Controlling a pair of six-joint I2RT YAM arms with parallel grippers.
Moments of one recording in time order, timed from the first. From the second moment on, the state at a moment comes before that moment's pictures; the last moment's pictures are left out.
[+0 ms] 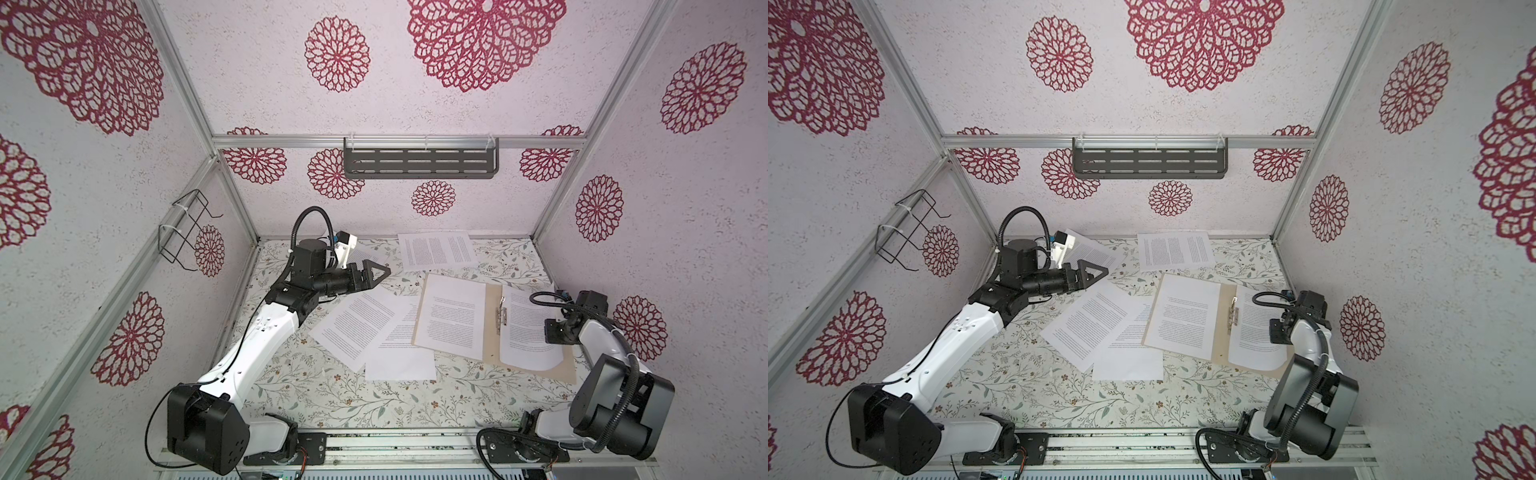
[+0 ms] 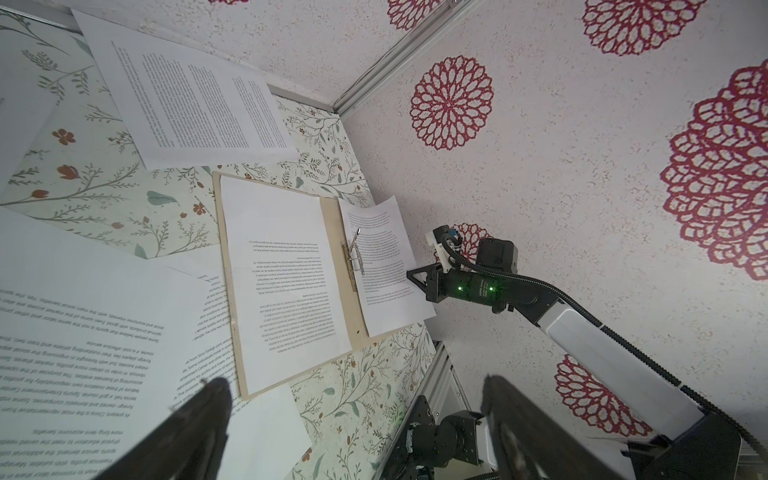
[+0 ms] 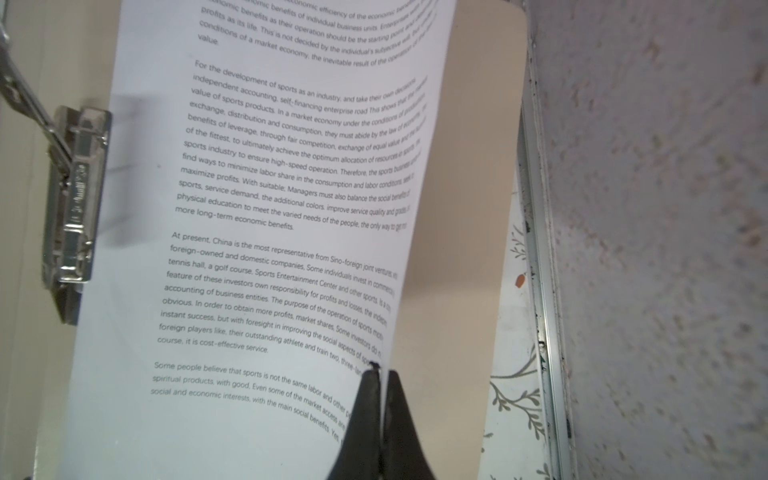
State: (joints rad) left arm -0.33 1.34 1.16 -0.26 0.70 -0.62; right arm -0.45 1.37 0.84 -0.55 -0.03 -0.39
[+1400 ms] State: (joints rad) left arm -0.28 1.36 1.12 -0.14 0.75 -0.73; right arm -0.46 1.38 0.84 -0.53 0.01 -0.40
